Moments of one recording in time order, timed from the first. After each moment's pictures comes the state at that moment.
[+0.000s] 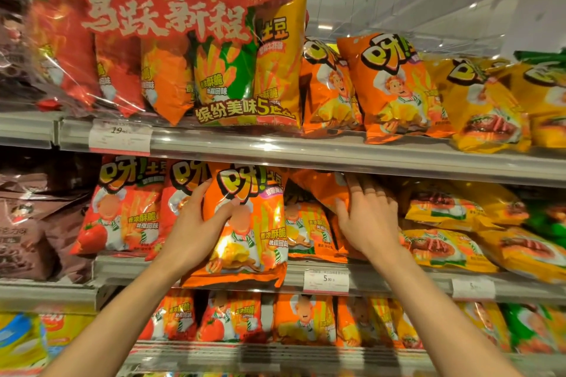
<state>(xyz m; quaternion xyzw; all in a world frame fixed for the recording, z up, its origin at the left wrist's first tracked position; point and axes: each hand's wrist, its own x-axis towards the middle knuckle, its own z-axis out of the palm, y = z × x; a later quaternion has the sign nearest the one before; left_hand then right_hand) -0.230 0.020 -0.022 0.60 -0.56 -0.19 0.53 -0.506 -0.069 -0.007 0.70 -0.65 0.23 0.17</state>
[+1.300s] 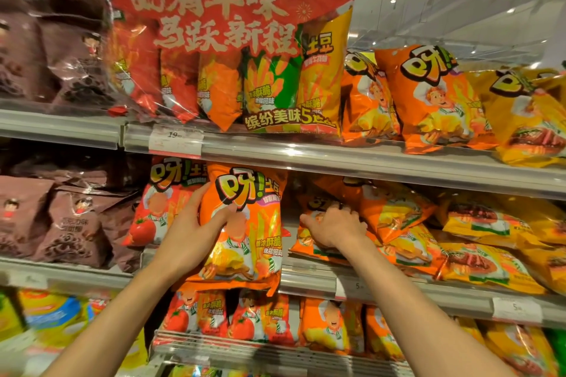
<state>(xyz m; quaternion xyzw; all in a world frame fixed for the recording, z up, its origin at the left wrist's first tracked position) -0.187 0.063 -0.016 0.62 -0.53 -0.17 0.56 -0.406 -0.082 -0.013 0.72 -0.68 0.12 -0.07</state>
